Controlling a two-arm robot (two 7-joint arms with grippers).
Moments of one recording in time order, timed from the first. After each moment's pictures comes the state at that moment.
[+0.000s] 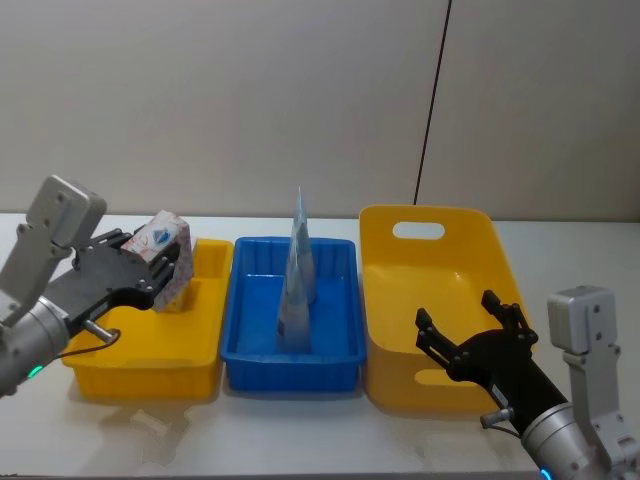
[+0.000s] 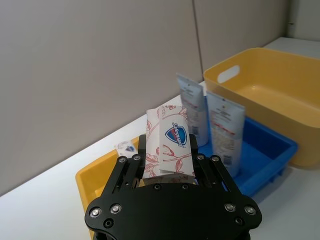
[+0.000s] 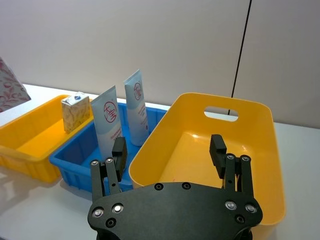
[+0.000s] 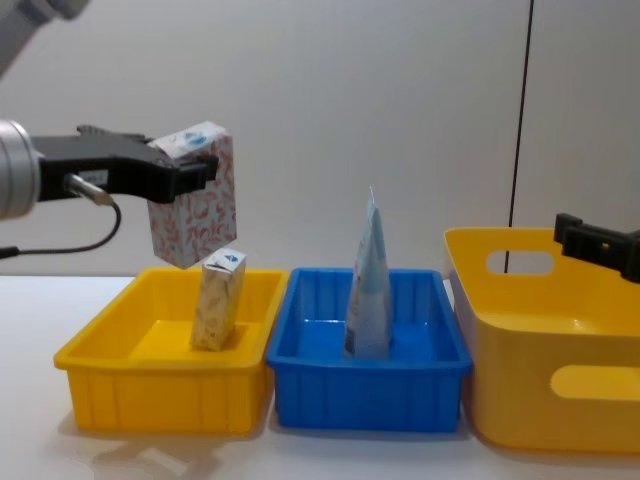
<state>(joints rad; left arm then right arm) -0.37 0.40 0.29 -1.59 -0.20 0.18 -0.35 -0.01 0.34 -0.23 -1.77 0.29 0.03 0.07</state>
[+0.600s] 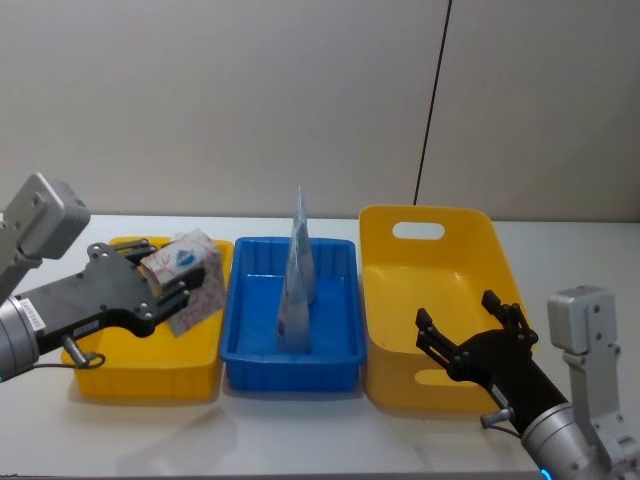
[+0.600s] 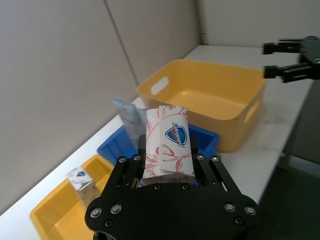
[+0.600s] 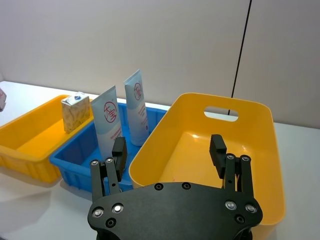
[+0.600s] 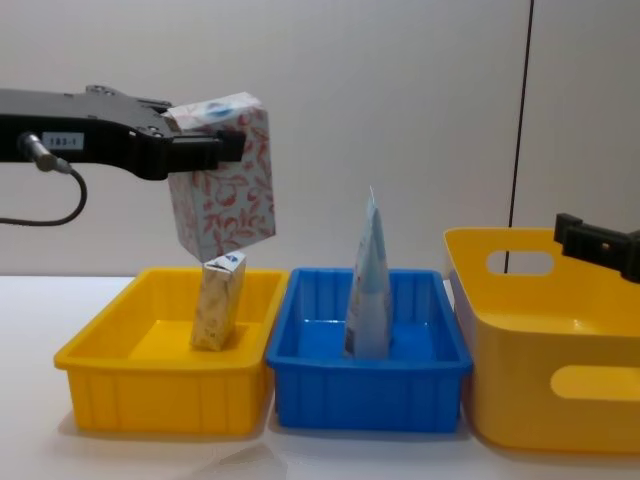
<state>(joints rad) -0.37 0.54 0.30 -1.70 -0.32 0.17 -0.63 -0.01 0.34 -0.23 -1.77 0.29 0.03 0.07</state>
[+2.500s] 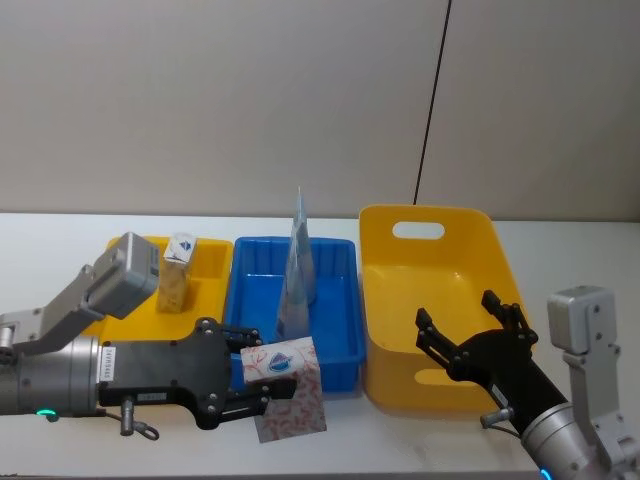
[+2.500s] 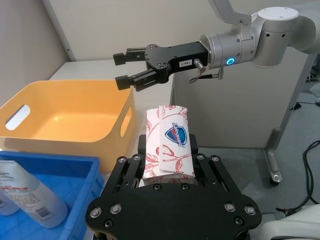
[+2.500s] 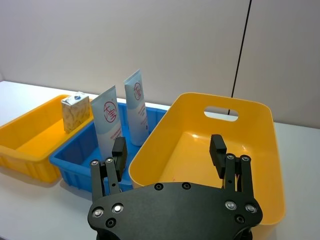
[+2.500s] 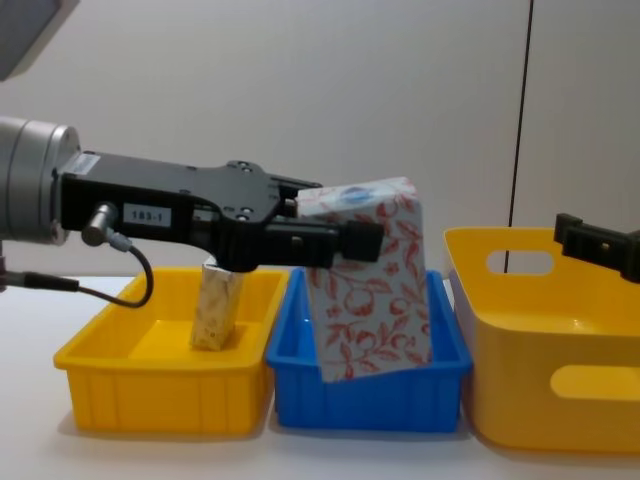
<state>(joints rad) -0.55 0.53 0.53 -1.50 -0.47 0.06 -1.10 -0.01 0.34 -0.23 -1.77 0.29 0.03 0.07</state>
